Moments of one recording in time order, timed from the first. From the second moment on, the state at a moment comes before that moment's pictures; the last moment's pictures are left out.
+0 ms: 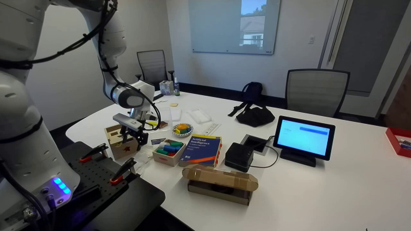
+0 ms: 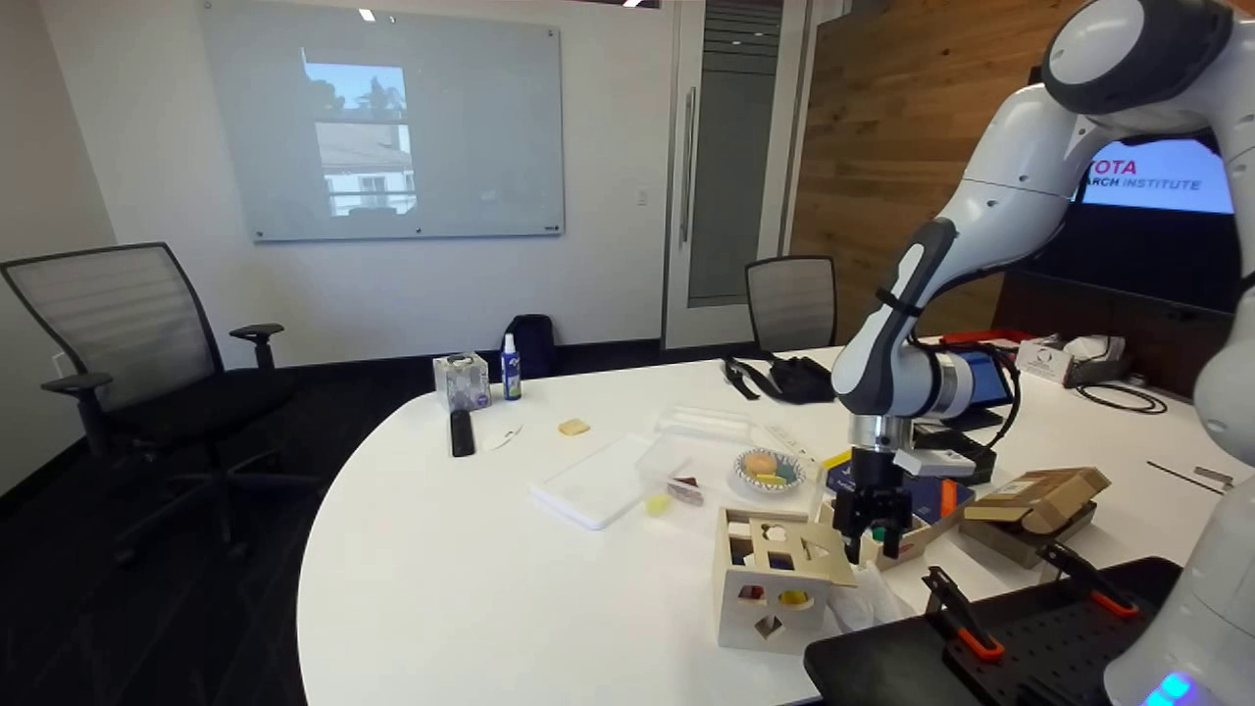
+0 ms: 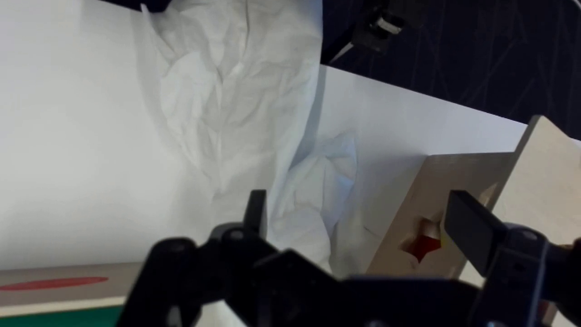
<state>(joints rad) -0.16 0.50 0.22 -2.55 0.21 2.68 -0.35</state>
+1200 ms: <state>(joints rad) -0.16 0.52 0.32 -2.55 0.21 2.76 -0.35</state>
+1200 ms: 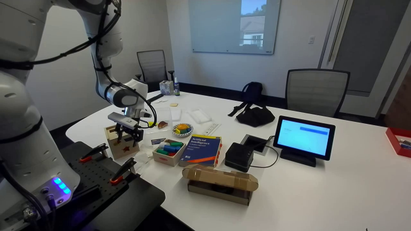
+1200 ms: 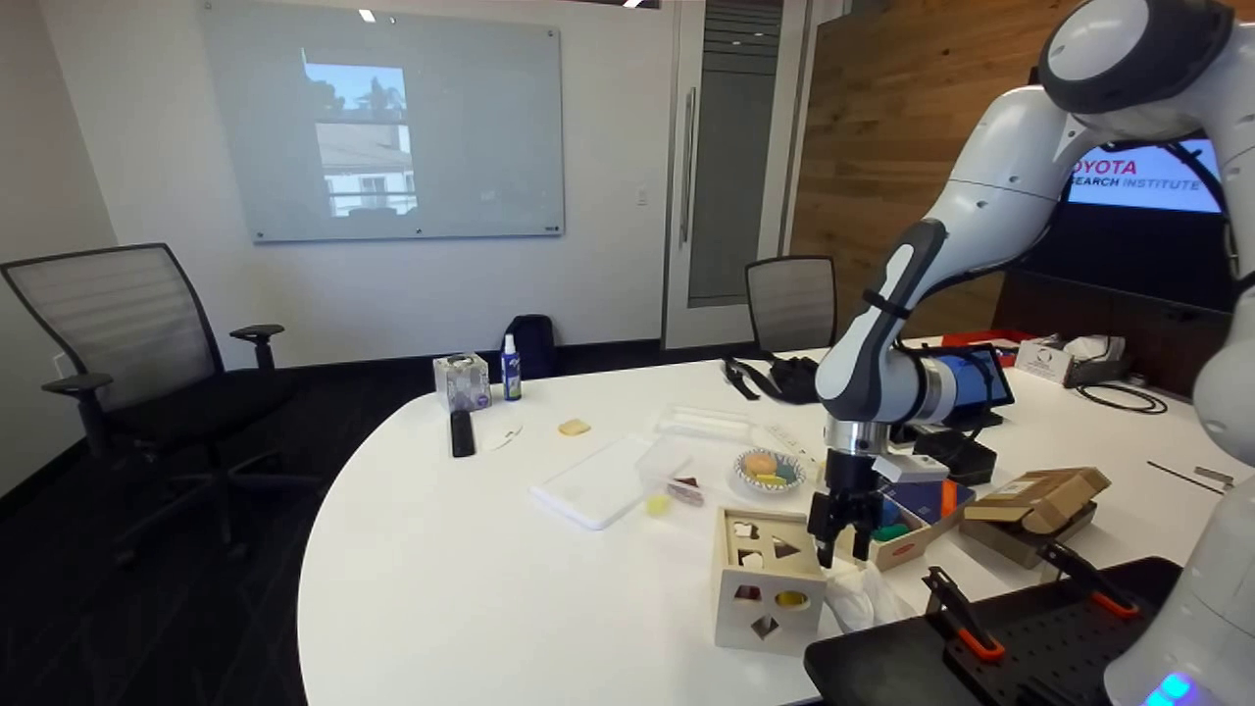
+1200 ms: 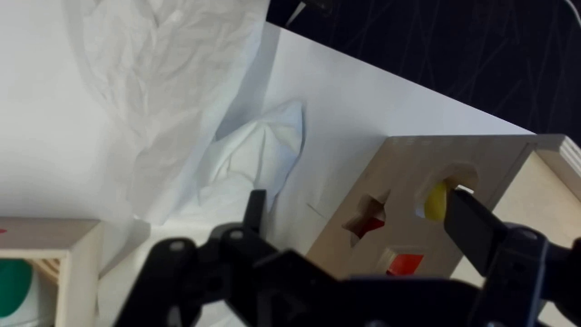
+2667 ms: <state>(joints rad) -0.06 -0.23 0.24 -2.68 0.54 2.34 -0.66</state>
